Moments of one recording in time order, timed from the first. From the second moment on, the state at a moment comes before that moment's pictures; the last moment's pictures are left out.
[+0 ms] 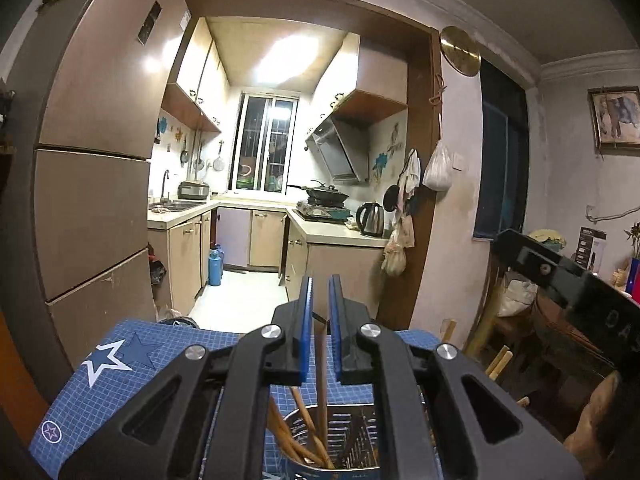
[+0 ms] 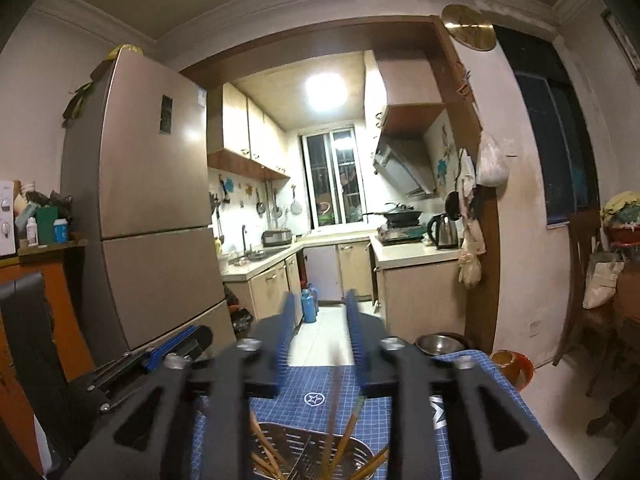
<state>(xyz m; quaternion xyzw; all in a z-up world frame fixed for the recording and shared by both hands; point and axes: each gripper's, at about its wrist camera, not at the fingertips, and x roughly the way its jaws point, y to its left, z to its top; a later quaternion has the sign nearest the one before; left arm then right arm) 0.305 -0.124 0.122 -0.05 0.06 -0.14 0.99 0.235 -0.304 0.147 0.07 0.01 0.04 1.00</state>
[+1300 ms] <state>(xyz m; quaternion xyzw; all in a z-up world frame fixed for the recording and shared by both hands) 0.005 -0.041 -0.007 0.04 0.17 -0.01 0.99 -0.087 -0.283 -0.016 -0.02 0.10 0.01 0.99</state>
